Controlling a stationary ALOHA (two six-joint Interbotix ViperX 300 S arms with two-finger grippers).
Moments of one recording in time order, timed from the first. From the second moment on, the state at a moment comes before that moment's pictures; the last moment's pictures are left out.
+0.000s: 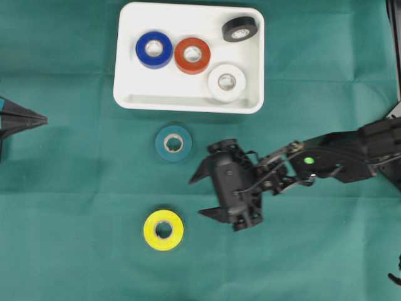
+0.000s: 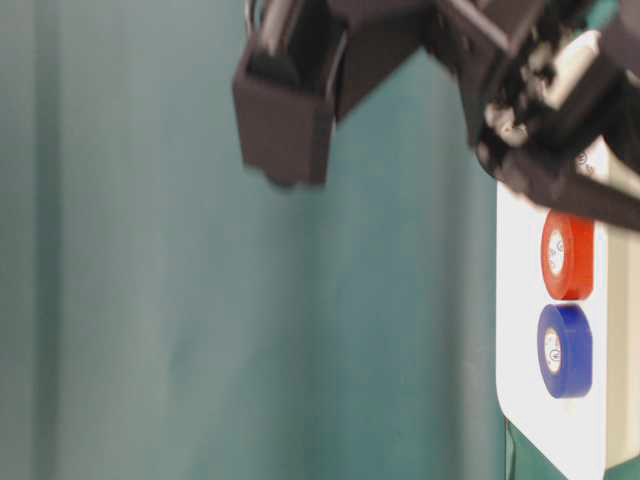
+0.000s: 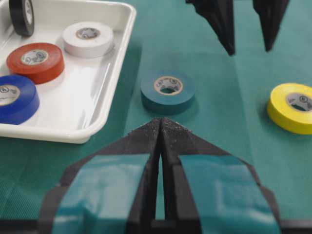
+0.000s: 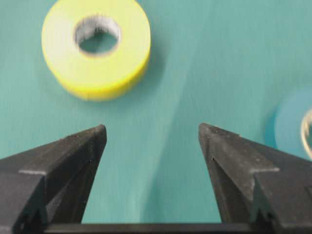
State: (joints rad) left arm 0.05 -1.35 1.54 -0.02 -0.06 -0.01; right arm 0.17 0.19 0.63 -0.55 -0.20 0.59
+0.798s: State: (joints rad) left arm 0.05 -1.37 1.54 -0.02 -0.05 -0.01; right arm 0.23 0.40 0.31 -0.55 -0.04 0.60
